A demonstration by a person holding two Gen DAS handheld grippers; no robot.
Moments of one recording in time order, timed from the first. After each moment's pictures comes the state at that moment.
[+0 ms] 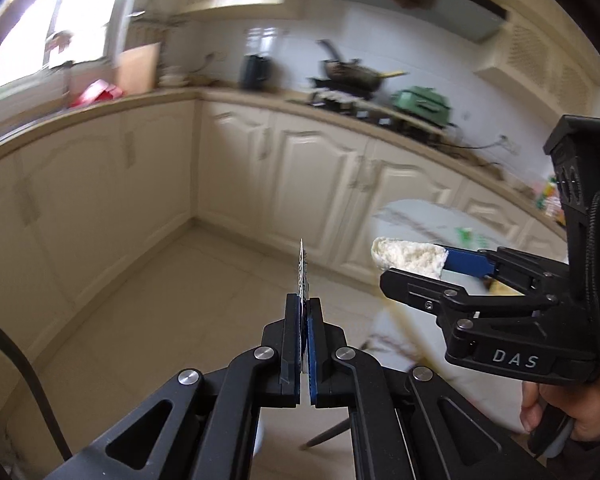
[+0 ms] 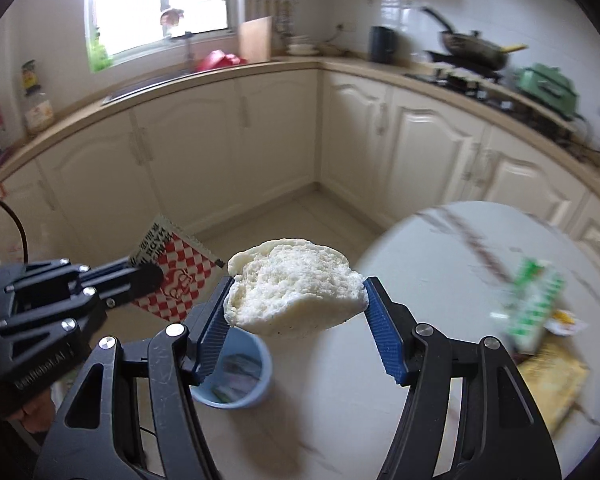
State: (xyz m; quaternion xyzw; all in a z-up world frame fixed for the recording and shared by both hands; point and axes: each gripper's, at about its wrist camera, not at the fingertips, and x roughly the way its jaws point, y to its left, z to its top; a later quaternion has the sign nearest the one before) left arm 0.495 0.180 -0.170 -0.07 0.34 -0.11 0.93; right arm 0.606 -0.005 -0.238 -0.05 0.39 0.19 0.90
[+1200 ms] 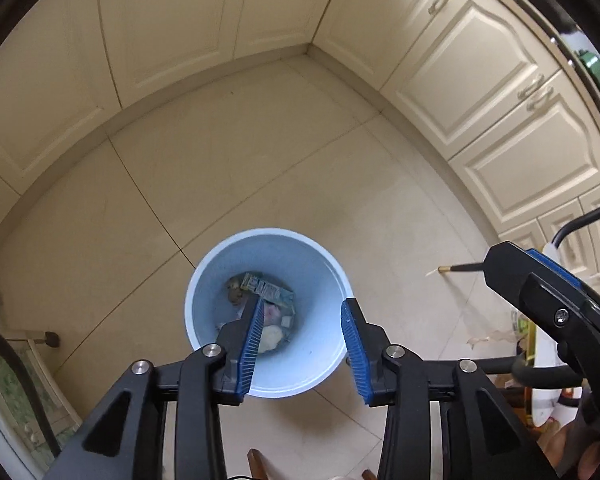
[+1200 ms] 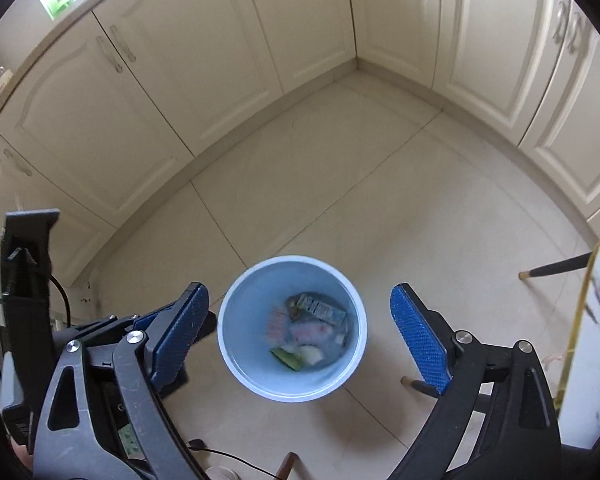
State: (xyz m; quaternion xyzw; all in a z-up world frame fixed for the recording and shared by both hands) left arm 0.625 0.308 -0.407 -0.19 0.57 0.03 0.80; right arm 0.693 0.119 -0.488 0.02 0.55 0.20 0.81
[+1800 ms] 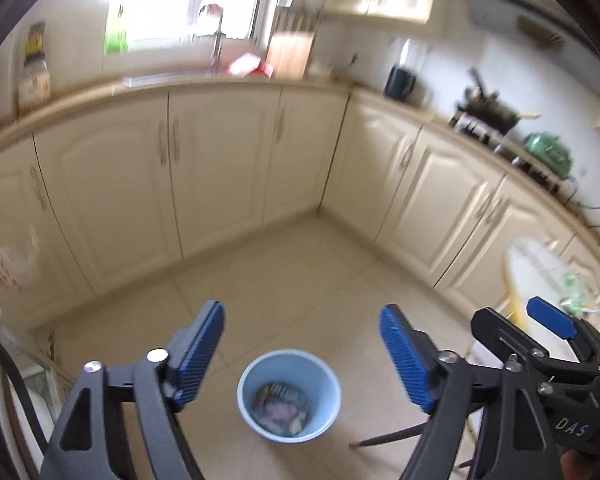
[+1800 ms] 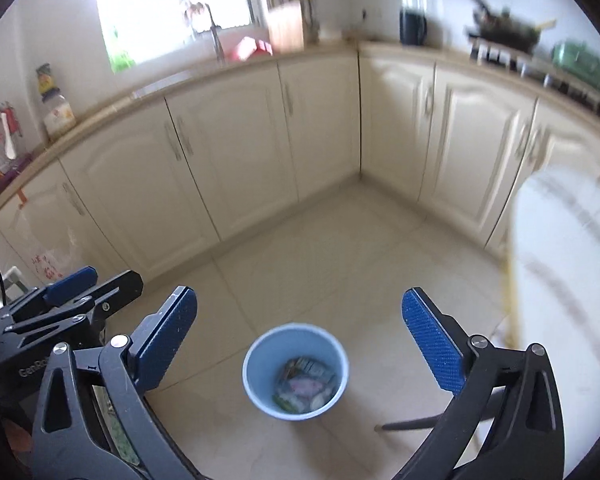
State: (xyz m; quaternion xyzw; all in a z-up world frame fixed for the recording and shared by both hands) left arm 0.514 0.250 -0.152 -0.13 0.32 0.11 0.93; right arm 0.578 0.086 -0.271 0.00 0.37 0.22 0.90
